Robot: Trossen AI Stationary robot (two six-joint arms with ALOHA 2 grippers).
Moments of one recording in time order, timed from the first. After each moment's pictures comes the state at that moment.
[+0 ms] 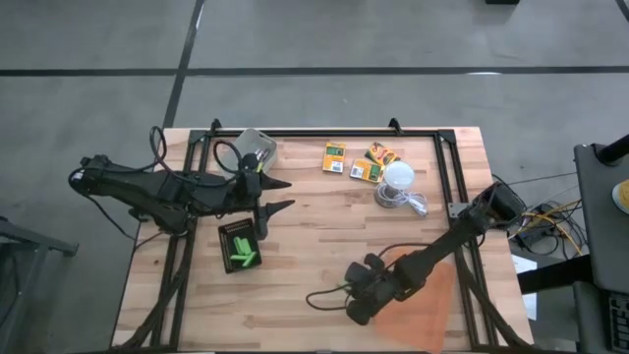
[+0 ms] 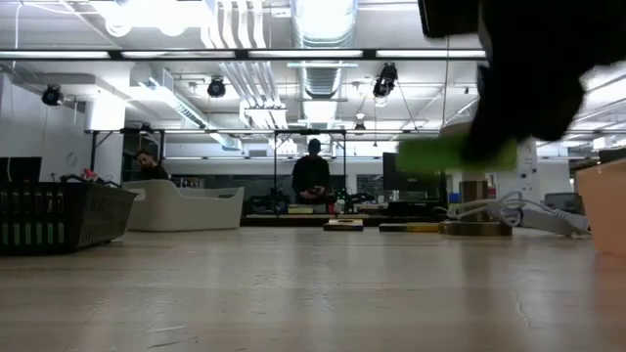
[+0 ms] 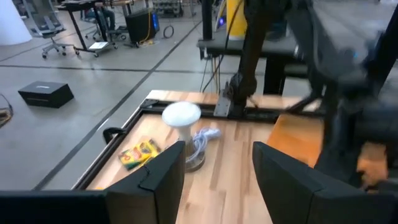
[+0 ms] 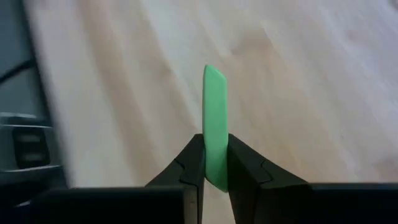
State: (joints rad) left arm -0.26 1.12 1.22 -0.34 -0.50 -0.08; right arm 0.60 1.81 1.16 -0.39 0.29 1.04
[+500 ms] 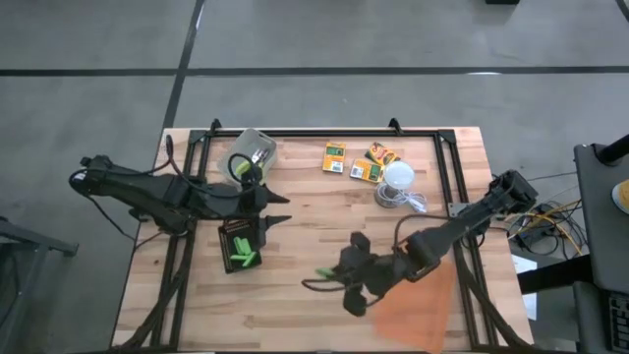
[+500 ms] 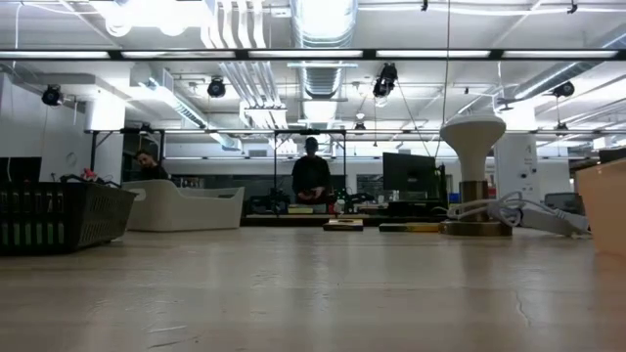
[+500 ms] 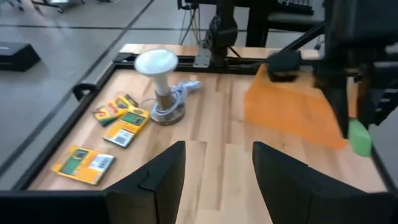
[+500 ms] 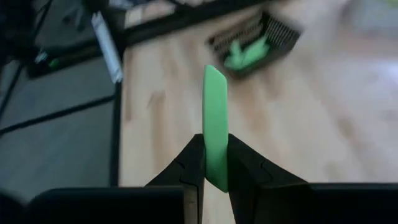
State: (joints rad) left arm -0.27 1.12 1.16 -0.44 -0.38 -0.18; right arm 0.53 1.66 1.38 -0.39 0.41 0.66
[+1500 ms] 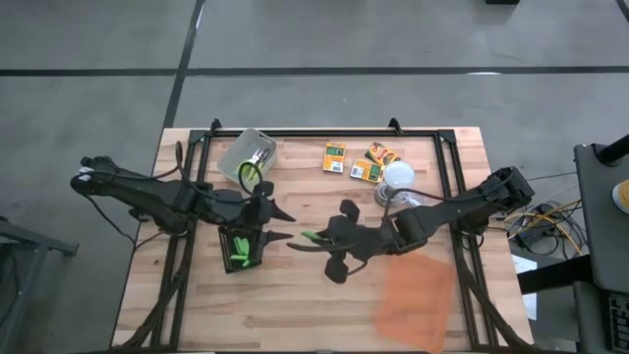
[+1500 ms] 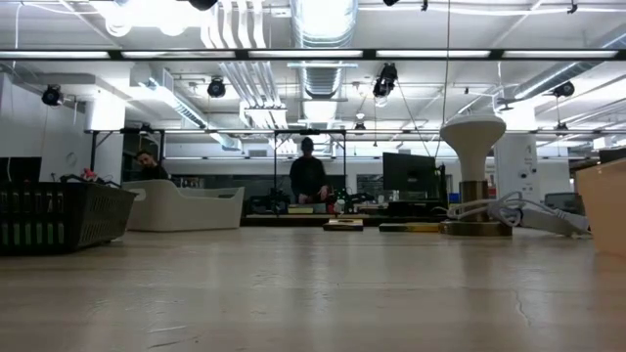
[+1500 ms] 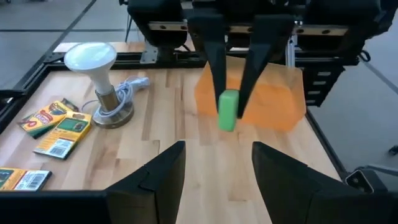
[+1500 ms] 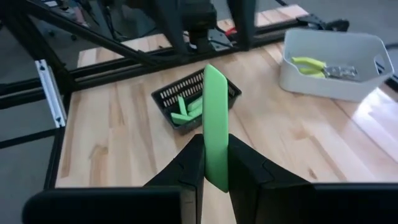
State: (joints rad) left arm -0.27 1.12 1.04 -0.29 -0.17 -0.13; right arm 0.38 1.66 1.45 -0.37 0.48 0.45
